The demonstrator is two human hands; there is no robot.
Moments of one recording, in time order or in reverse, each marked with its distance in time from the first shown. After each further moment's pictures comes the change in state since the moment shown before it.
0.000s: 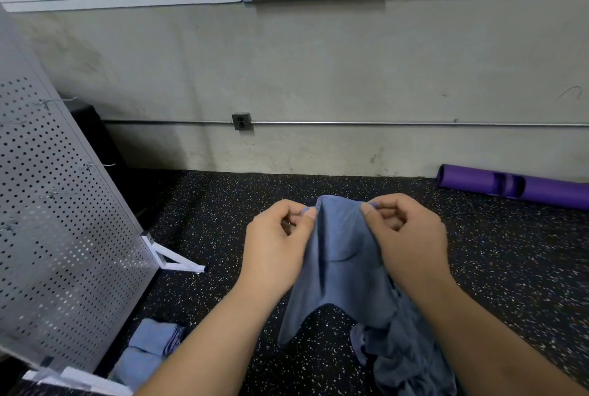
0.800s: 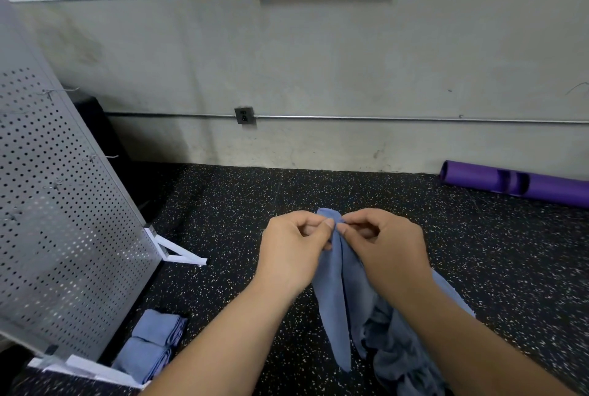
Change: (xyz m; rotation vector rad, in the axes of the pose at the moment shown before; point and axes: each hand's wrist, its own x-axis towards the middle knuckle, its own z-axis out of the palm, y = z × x) left_hand -0.012 0.001 0.016 -0.071 -0.116 -0.208; right_hand -0.024 -0.007 0.017 -0.086 -0.207 -0.049
